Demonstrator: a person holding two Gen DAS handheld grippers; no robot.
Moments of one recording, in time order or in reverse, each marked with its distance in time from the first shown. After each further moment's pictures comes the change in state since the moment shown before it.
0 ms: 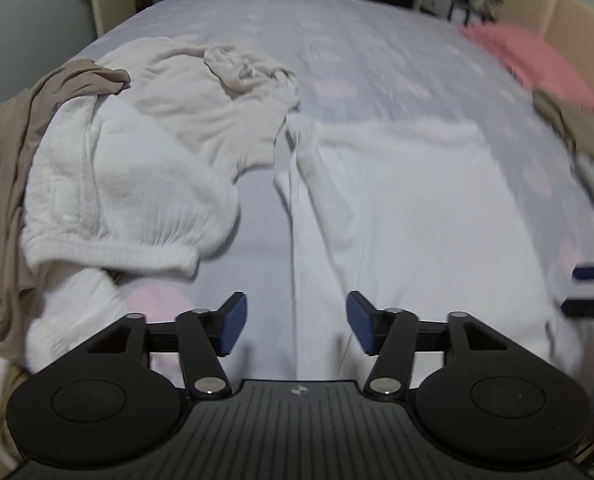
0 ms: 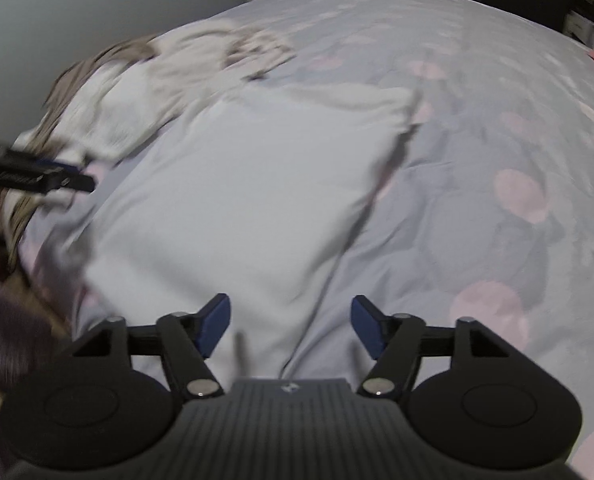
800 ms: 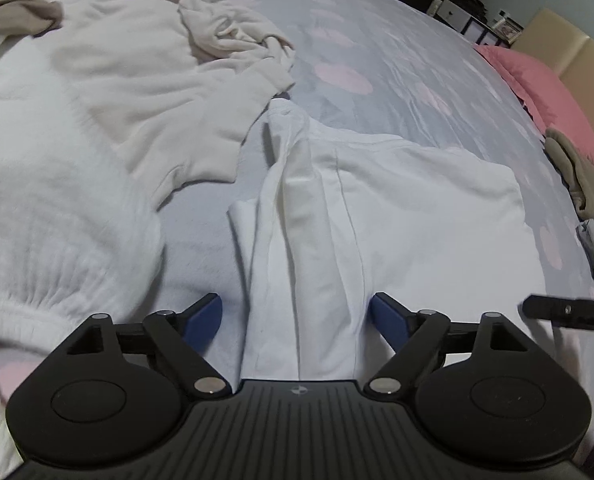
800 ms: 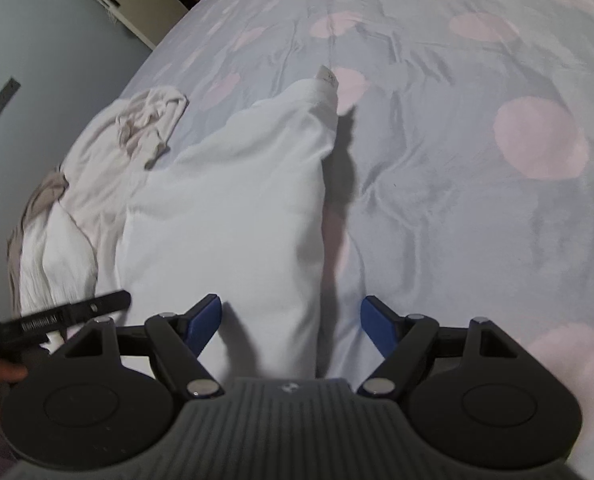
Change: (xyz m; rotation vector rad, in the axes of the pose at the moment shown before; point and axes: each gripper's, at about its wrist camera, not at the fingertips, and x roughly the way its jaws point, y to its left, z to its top) left arm 0.111 0.005 0.042 -0.116 0.071 -0.128; right arm 0.089 -0.072 0.056 0.466 0.006 0.150
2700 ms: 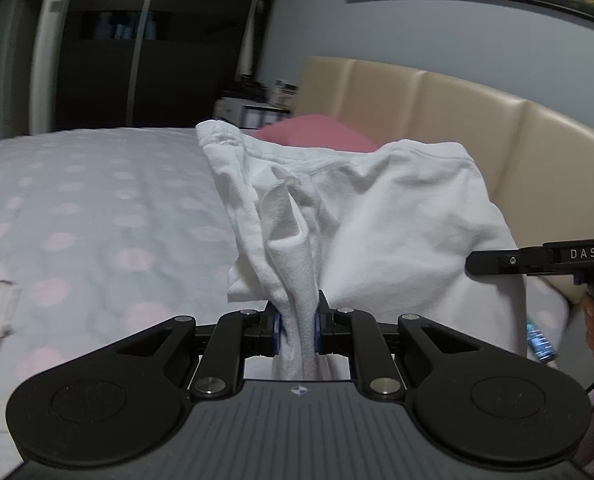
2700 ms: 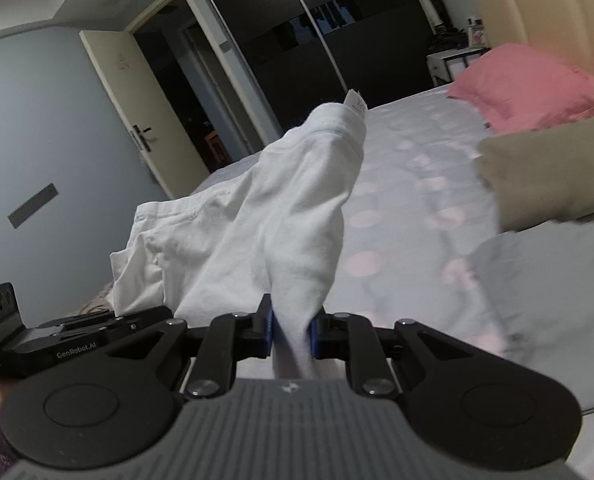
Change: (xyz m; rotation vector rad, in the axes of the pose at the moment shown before) left arm -0.109 -0.248 0.003 0.440 -0.344 -0.394; right arm -0.300 -0.053 -0.018 -0.122 -0.509 -0.049
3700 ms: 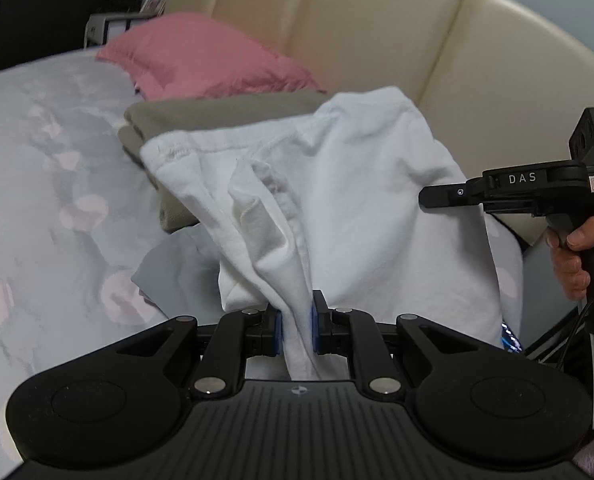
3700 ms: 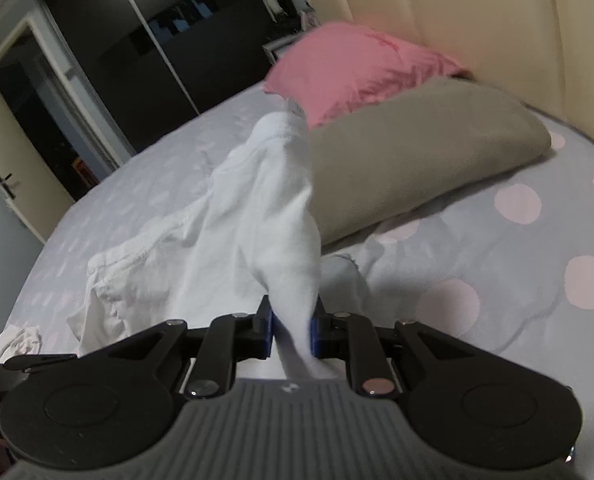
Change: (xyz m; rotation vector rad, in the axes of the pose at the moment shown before) left arm 0.262 -0.045 0.013 0.111 0.314 -0.227; right arm -0.018 -0.277 0.057 0.242 0.036 -0.339
